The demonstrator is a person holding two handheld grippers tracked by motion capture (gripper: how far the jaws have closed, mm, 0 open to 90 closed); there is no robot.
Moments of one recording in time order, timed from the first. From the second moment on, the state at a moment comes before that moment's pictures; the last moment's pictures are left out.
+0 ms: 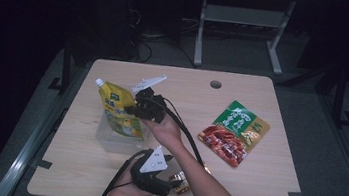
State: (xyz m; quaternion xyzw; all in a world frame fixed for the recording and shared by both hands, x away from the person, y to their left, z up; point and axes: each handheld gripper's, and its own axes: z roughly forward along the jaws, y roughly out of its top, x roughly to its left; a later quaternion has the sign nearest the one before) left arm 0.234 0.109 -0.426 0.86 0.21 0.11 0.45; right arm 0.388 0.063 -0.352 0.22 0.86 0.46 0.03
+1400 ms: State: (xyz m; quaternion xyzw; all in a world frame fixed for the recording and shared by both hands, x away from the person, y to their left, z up) left arm 0.233 0.102 -0.428 0.86 0.20 0.10 0.45; right arm 0.382 0.000 -0.346 0.25 0.85 0.46 0.02
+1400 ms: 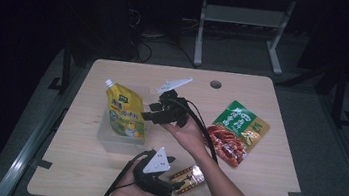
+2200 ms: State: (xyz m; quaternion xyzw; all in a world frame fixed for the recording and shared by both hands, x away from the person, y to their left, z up) left arm 0.229 0.076 -0.438 0.90 0.18 0.10 0.39; right arm 0.350 -0.098 -0.353 0.31 0.84 0.44 0.06
